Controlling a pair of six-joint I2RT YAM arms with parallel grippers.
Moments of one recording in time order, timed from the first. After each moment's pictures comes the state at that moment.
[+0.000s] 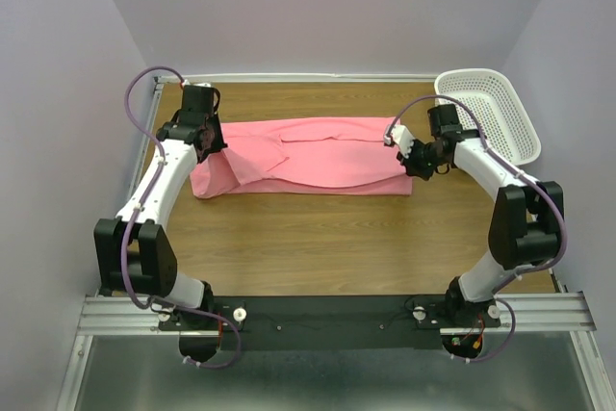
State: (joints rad) left arm -0.11 1.45 1.25 -0.63 -0.17 -0.27; right arm 0.12 1.63 1.13 -0.64 -0.40 -0.98
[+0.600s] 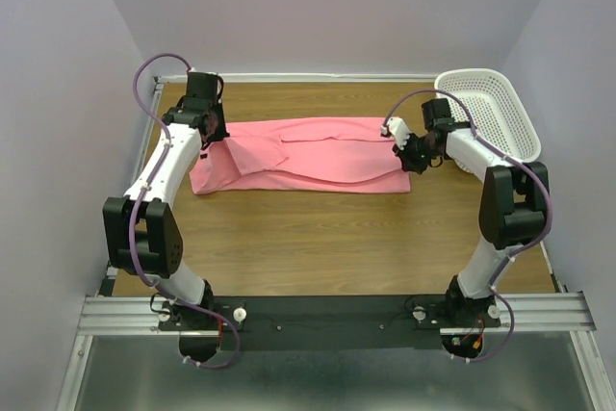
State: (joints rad) left arm -0.11 1.59 1.39 -0.64 -0.16 -0.21; right arm 0.12 1.78 1.23 -0.60 -0.39 -0.90
